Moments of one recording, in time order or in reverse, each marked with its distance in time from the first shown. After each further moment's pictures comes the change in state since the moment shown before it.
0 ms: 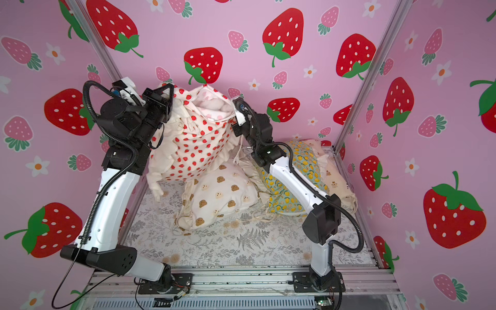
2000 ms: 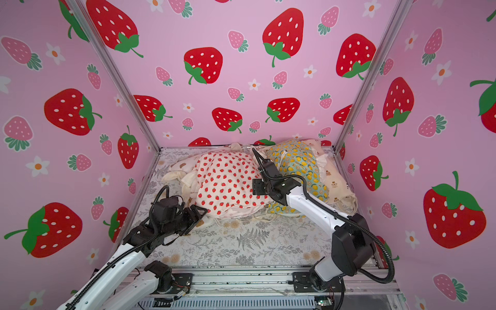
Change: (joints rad) left arm -0.187 -0.792 -1.365 -0.470 0.072 0.005; right arm 0.031 -0.372 -0.799 -0.626 -0.032 0.748
